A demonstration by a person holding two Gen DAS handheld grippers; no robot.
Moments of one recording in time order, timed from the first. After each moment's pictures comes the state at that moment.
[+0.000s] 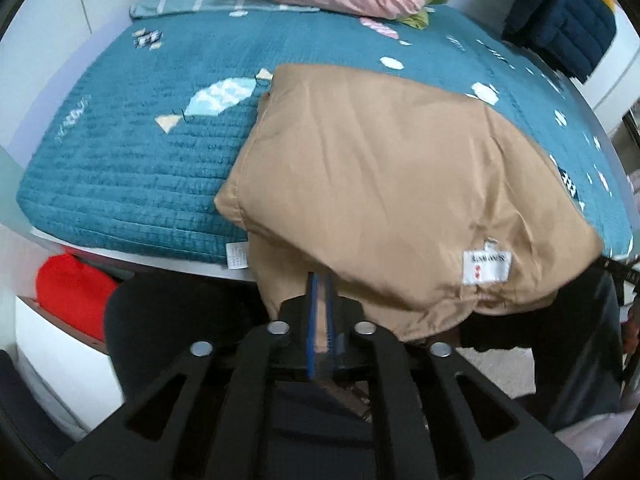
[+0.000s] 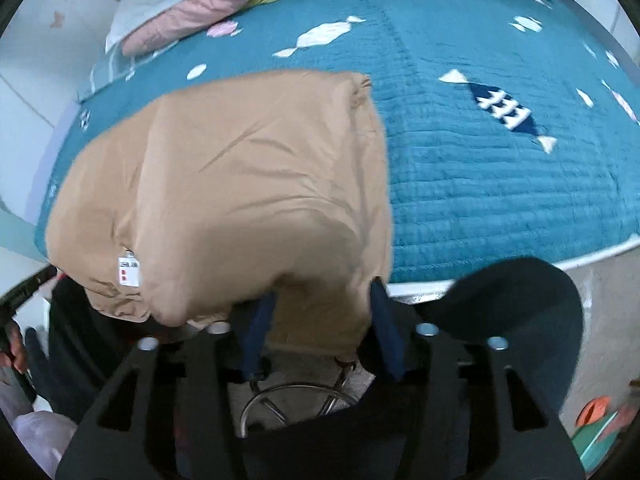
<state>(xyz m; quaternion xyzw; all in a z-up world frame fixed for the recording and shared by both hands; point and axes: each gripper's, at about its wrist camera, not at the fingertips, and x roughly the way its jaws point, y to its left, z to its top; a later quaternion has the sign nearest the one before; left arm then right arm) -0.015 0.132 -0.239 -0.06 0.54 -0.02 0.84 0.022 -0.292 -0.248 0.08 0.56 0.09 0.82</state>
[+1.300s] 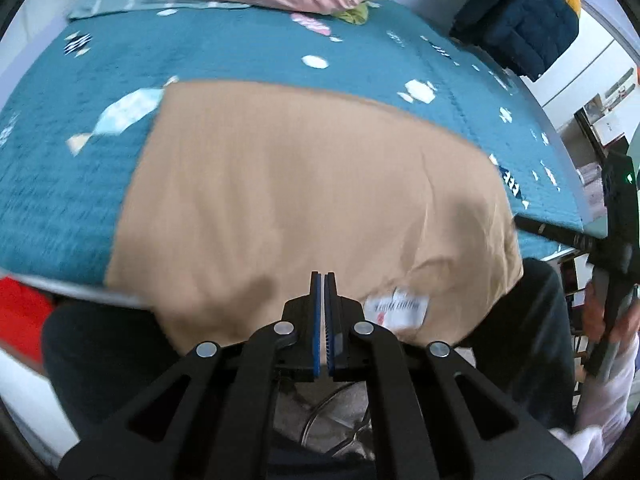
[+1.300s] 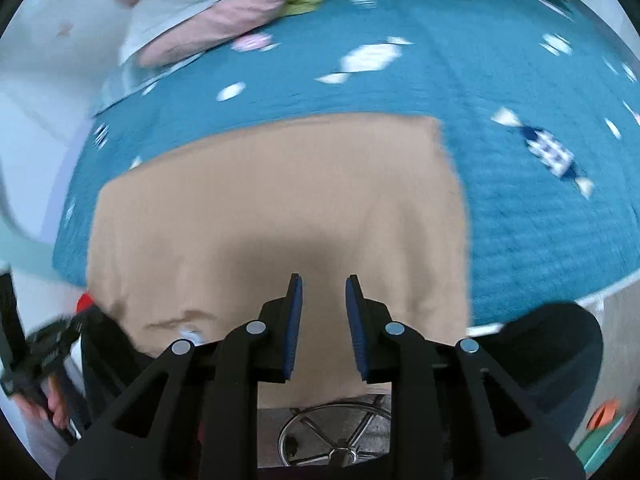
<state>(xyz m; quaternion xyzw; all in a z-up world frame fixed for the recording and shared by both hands) 0.041 0.089 -0.240 -0.11 0.55 -0.13 0.82 0.067 -0.197 -0.233 0.06 0.58 0.15 0.80</state>
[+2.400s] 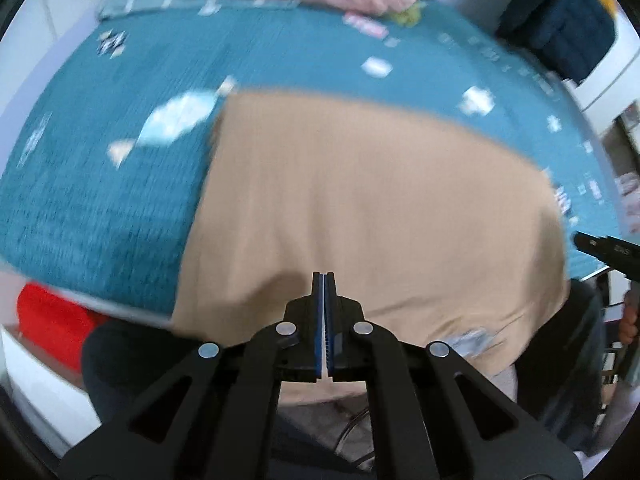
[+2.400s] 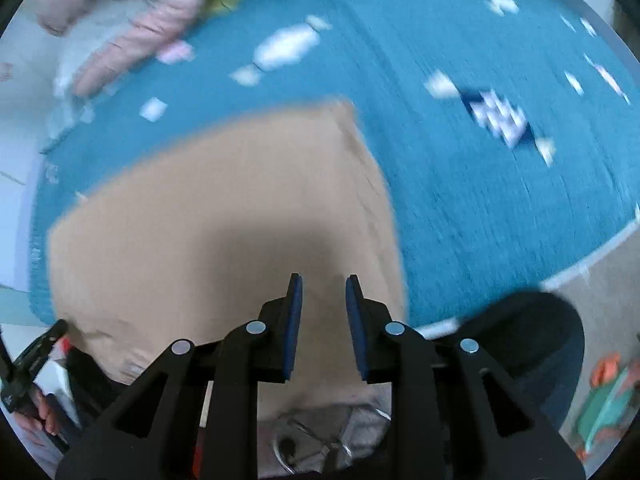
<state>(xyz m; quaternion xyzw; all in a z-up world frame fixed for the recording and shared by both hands) 0.061 0.121 -0.238 -0.09 0.55 -0.07 0.83 0.097 -0.259 -0.237 0.12 0.57 0.08 0.81</state>
